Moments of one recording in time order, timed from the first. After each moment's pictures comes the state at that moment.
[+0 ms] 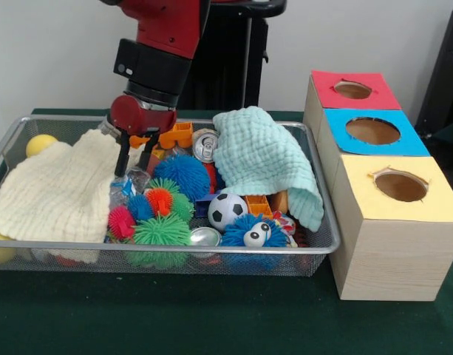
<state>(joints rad) -0.26 -0.55 -0.05 1.63 -1.15 0.16 1.56</state>
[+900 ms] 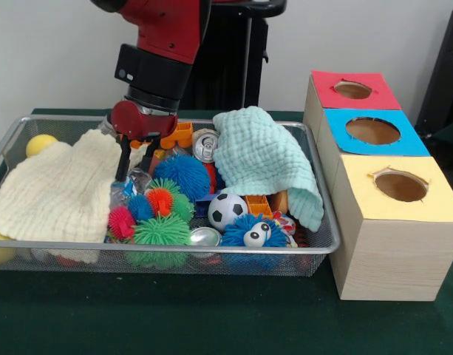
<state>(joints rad) -0.26 -0.53 -0.05 1.62 -1.13 0.16 1.56</state>
